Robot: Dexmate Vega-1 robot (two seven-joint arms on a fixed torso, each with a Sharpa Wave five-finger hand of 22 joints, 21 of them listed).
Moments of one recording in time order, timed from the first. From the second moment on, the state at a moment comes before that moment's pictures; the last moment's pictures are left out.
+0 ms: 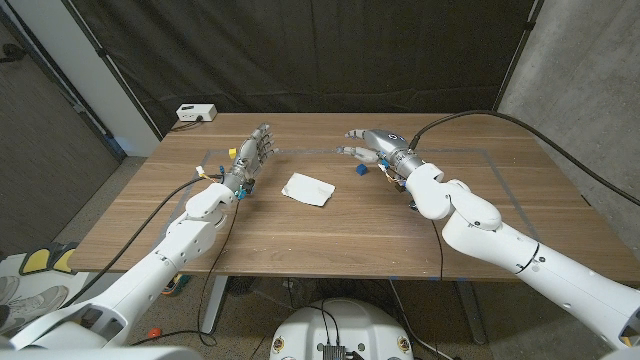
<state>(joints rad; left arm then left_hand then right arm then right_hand) 0.87 0.57 0.37 -1.36 -0.68 -0.27 -0.12 0.17 0.09 0.33 0.12 0.24 -0.12 -0.11 0.21 0.18 -0.12 0.00 0.24 0.19 -0.12 0.05 0.23 0.20 -0.17 0.11 0.68 0.19 -0.84 -0.76 -0.71 -2.12 -0.60 -0.43 0.01 0.31 0.05 0.34 -0.14 0.18 0.34 -0.05 0.21 0.18 0.38 -0.02 0.25 0.18 0.34 -0.04 0.20 0.18 0.11 0.09 0.52 0.20</state>
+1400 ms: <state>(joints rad) 0.86 0.57 0.37 -1.35 -0.69 -0.27 -0.15 0.17 0.10 0.33 0.12 0.24 -0.12 -0.11 0.21 0.18 -0.12 0.00 0.24 0.19 -0.11 0.05 0.23 0.20 -0.17 0.11 0.68 0.19 -0.73 -0.66 -0.89 -2.00 -0.77 -0.56 0.21 0.40 0.03 0.34 -0.15 0.19 0.32 -0.04 0.20 0.18 0.35 -0.02 0.23 0.19 0.26 -0.04 0.19 0.19 0.08 0.07 0.50 0.20</state>
